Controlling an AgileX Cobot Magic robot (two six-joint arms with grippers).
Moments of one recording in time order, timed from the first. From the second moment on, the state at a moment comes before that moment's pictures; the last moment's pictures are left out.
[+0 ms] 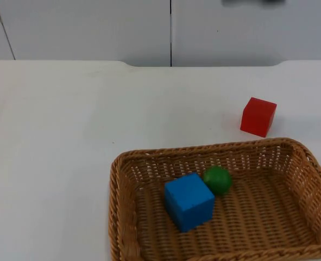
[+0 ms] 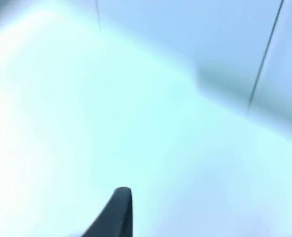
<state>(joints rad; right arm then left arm) 0.58 1.33 -1.06 -0.08 0.24 0.05 0.00 1.28 -1.13 0.03 0.49 0.00</state>
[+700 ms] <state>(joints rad) 0.54 1.22 -1.18 -0.26 0.22 0.12 0.00 1.28 -1.13 0.03 0.49 0.00</state>
